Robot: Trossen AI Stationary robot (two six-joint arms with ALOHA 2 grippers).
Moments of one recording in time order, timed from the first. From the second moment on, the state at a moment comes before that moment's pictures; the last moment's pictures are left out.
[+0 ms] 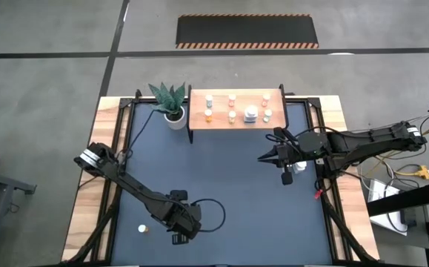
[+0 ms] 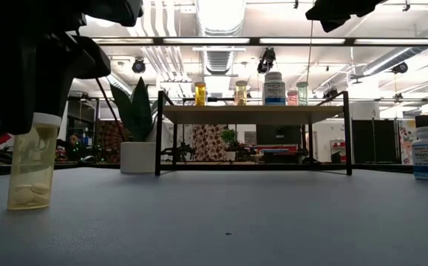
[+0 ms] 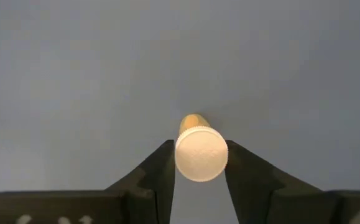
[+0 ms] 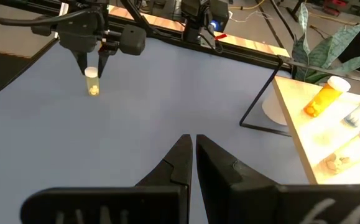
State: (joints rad) left arm -0.58 1.84 1.36 -0.86 -0.08 -0.67; right arm 0.14 0.91 0.77 -0.28 0.07 -0.18
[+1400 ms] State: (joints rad) left arm 0.08 1.76 1.97 -1.49 -0.06 0.23; right arm 0.14 0.91 0.77 -0.31 0.07 -0.19
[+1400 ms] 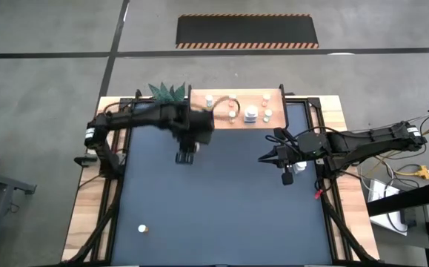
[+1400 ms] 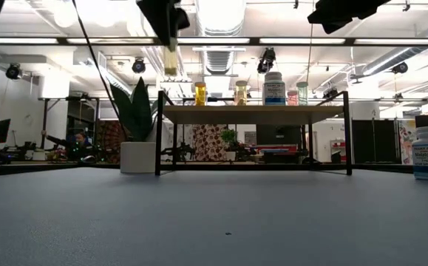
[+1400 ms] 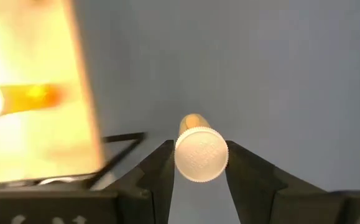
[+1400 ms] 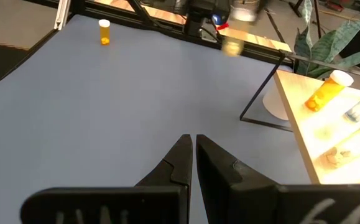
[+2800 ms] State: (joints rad) left arm 0.57 1.89 2.07 -1.33 -0.08 0.61; right arm 0.14 0.91 0.77 -0.32 0.08 -0.16
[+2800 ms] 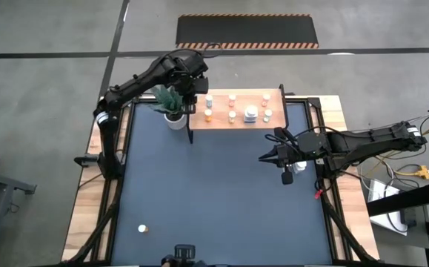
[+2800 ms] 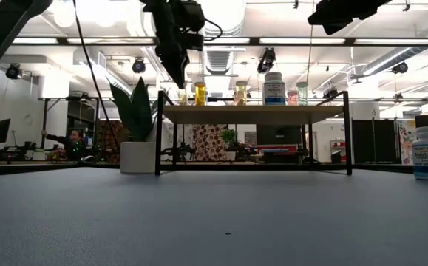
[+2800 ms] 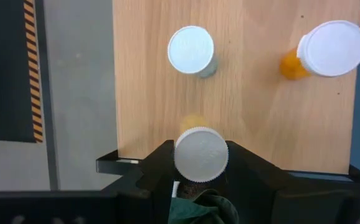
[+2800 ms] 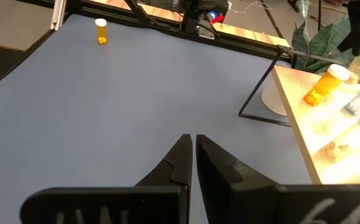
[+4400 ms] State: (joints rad) left arm 0.57 1.91 2.01 -1.33 -0.06 0.55; right arm 0.14 0.91 0.77 -0.33 0.08 -0.15
